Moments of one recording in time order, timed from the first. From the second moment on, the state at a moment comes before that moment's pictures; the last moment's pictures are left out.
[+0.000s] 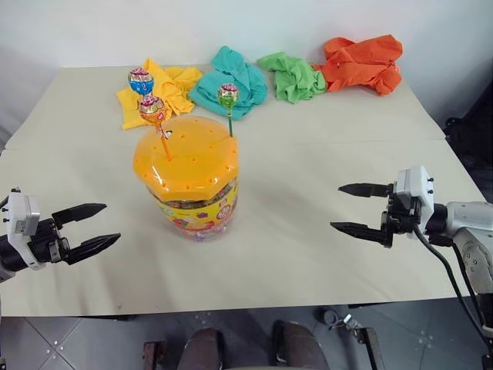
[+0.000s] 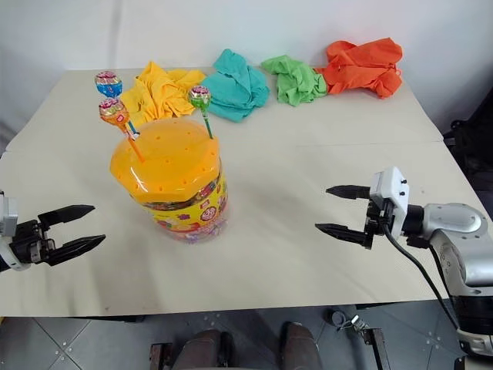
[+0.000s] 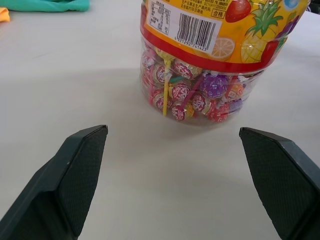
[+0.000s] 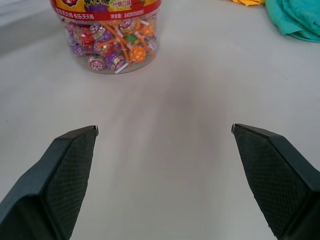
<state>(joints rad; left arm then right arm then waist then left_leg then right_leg) -0.06 0.89 0.52 0.25 -0.59 0.20 -1.34 -0.29 -0.85 -0.16 -0.08 0.55 0.31 1.22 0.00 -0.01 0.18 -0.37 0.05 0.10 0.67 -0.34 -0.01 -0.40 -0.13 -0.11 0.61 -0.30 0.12</state>
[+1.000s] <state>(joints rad) -0.50 1.03 0.42 0.01 -0.75 0.52 -1.26 -0.40 -0.86 -0.35 -0.41 0.96 0.69 0.97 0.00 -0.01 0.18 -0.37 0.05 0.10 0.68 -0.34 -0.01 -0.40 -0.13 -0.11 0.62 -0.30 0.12</state>
